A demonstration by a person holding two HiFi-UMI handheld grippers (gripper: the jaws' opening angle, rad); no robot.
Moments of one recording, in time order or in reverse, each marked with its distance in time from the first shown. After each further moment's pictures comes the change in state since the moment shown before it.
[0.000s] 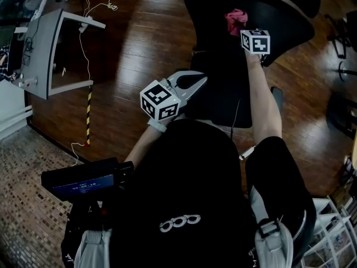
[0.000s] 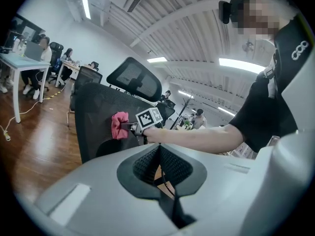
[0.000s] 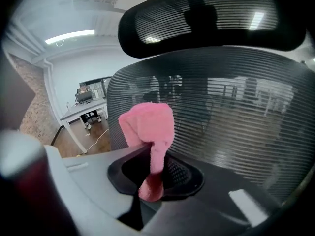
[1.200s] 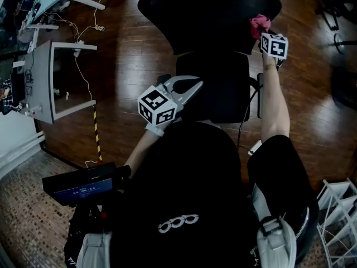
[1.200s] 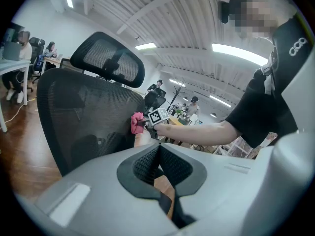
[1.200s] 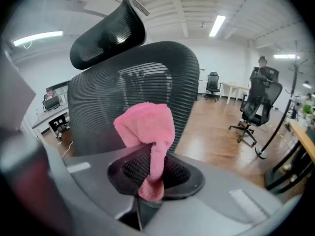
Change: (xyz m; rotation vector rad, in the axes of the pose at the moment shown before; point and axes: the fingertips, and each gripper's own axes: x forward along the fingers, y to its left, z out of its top) left arm 0.086 -0.065 -0.011 0.071 0.132 -0.091; right arm -0.137 -0.211 -0.100 0.193 0.010 -0.307
